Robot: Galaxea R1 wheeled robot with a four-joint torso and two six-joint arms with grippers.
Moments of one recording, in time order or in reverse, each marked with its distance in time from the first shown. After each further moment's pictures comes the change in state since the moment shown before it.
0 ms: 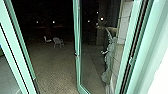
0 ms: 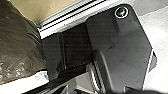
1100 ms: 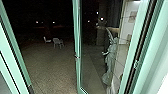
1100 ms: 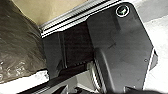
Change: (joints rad) left arm 0.002 -0.003 -0.001 0.000 0.000 0.000; right arm -0.005 0.002 0.000 -0.003 0.000 0.000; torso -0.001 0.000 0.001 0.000
